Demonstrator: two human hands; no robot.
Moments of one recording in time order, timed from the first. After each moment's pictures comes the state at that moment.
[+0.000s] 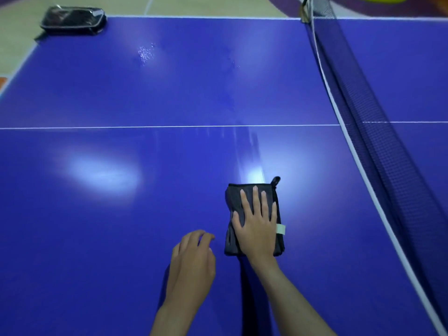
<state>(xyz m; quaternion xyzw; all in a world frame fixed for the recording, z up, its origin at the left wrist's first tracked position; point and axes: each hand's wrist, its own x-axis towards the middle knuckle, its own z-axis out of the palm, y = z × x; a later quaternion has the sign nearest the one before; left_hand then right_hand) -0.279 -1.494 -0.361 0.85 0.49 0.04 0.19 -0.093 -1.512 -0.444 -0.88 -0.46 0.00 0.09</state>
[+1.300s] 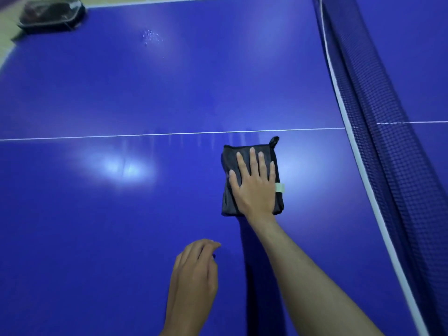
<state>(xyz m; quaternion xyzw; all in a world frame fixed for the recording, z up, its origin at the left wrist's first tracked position) -0.162 -1.493 -0.378 0.83 0.49 0.12 0.23 0.062 -1.400 -0.455 -0.86 -0.49 -0.01 0.14</state>
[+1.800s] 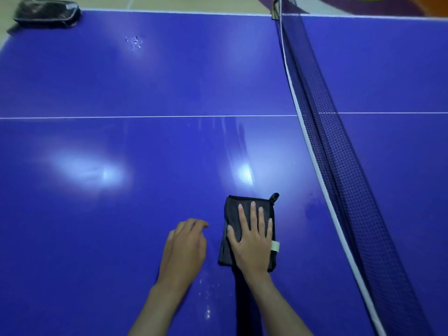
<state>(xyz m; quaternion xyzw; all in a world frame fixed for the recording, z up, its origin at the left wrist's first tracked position) -0.217 -1.571 -0.335 0.86 0.45 0.10 0.21 -0.052 -1.656 -0.439 -0.90 -0.43 0.01 0.10</state>
